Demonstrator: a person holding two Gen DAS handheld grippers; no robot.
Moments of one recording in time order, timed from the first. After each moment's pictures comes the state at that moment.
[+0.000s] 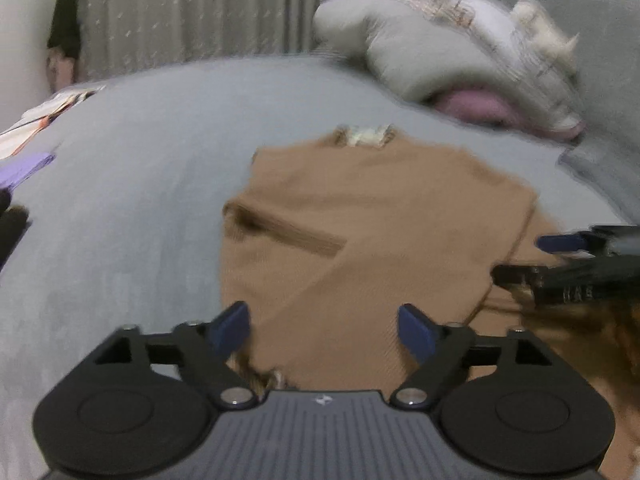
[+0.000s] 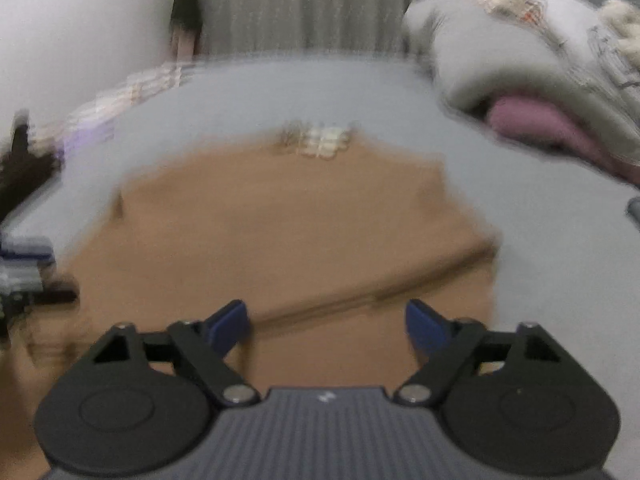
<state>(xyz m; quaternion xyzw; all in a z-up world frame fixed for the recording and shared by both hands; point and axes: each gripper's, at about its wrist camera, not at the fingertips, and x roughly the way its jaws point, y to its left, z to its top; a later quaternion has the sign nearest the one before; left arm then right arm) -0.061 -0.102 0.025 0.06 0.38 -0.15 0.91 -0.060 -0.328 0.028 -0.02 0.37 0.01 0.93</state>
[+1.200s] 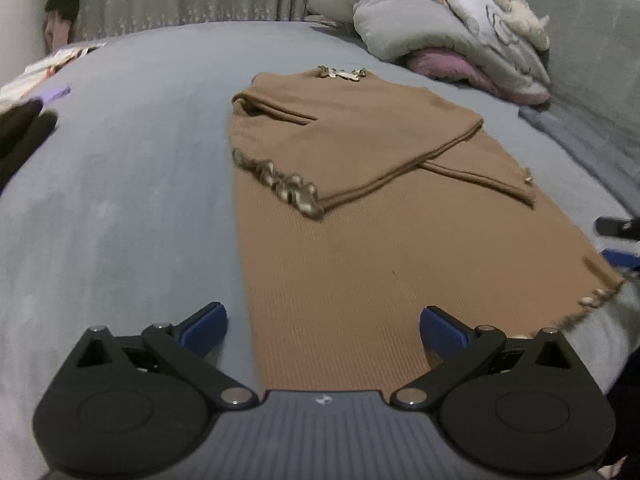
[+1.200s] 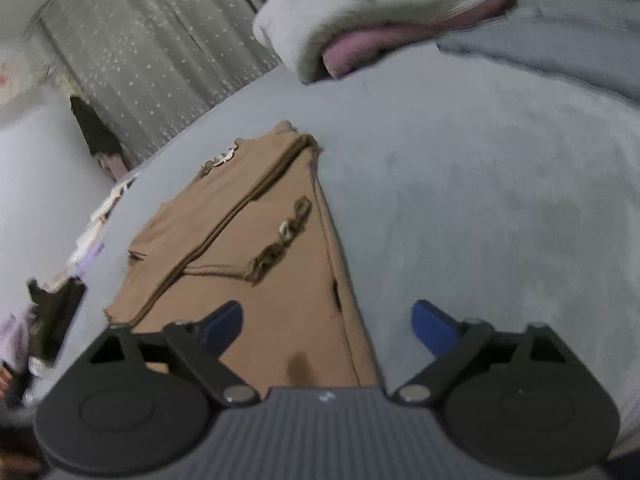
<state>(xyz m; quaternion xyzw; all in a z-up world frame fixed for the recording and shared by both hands) -0.194 -0.037 0.024 -0.02 0.40 -0.21 0.89 -0.286 -0.416 0.047 0.30 0.34 -0.05 0.89</state>
